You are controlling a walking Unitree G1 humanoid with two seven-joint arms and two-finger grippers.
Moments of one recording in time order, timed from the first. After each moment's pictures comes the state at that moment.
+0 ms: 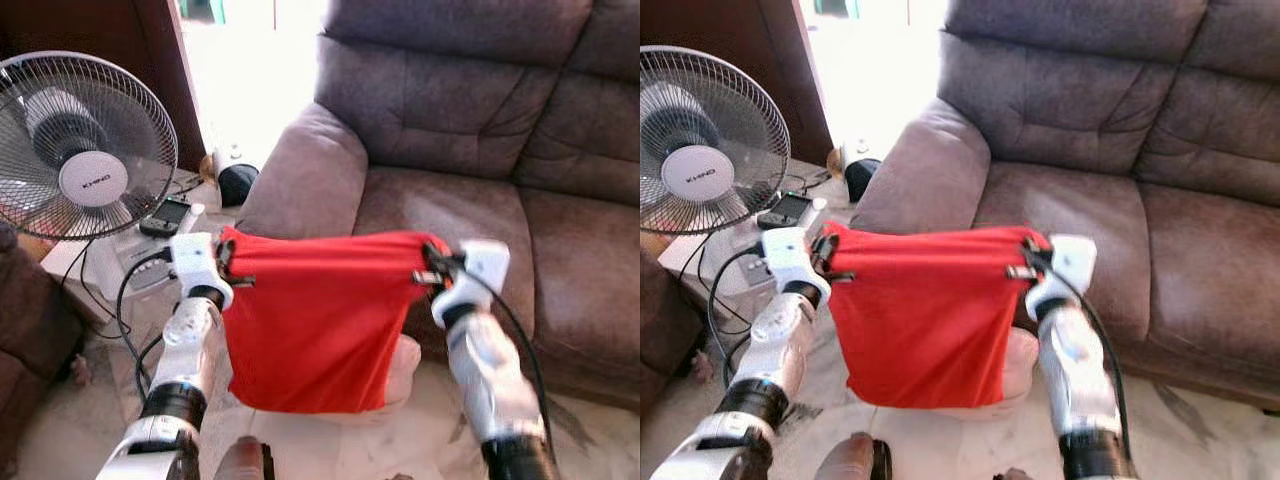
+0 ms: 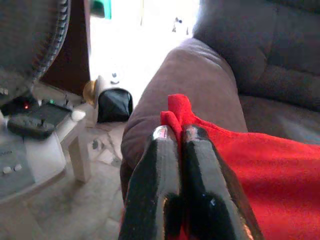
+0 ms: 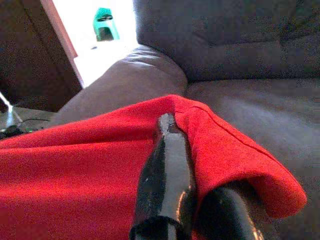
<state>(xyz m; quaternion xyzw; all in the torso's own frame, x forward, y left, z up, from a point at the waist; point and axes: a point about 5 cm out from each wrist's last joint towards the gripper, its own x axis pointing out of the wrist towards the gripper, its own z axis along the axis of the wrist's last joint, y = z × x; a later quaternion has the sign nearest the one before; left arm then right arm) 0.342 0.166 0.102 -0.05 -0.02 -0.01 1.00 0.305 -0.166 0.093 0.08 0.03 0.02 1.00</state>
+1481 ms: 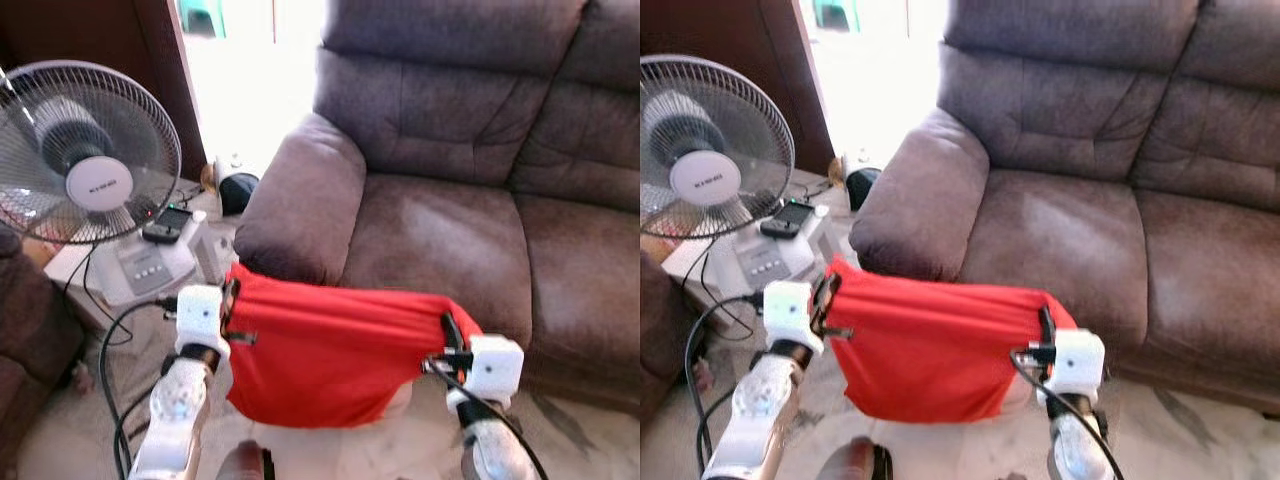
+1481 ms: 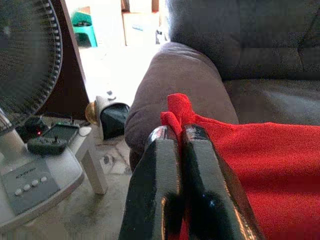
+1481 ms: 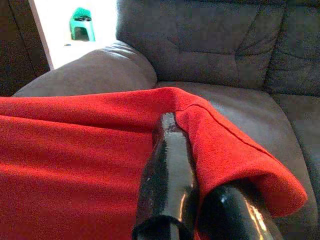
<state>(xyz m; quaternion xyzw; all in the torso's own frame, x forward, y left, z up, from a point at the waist) 0.267 0.163 0.079 0.04 -0.04 -0.05 1.00 0.214 -0.170 0.047 -0.01 0.02 -0.03 1.00</state>
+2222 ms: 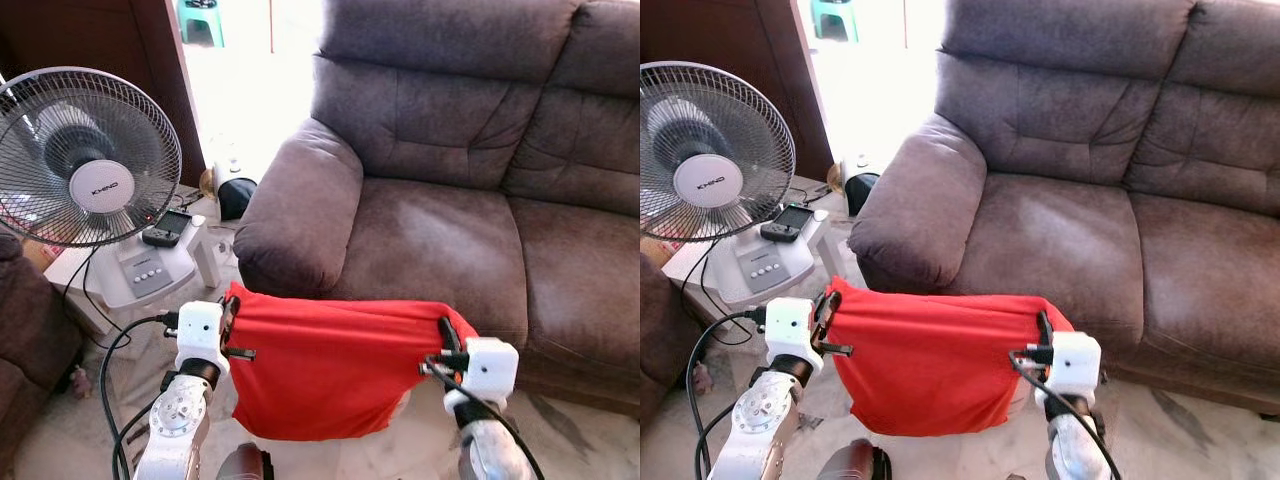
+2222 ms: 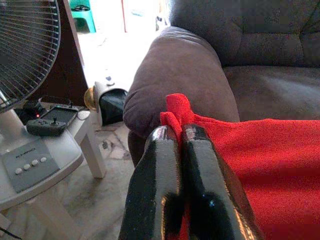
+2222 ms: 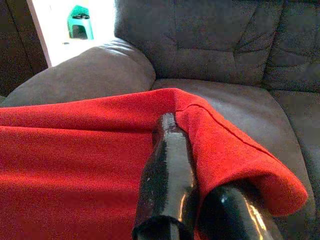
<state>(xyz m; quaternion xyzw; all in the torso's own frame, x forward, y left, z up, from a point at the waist) 0.260 0.164 0.068 0.04 -0.01 -0.05 1.00 0.220 -0.168 0.043 -0.01 0.03 -0.03 1.00</state>
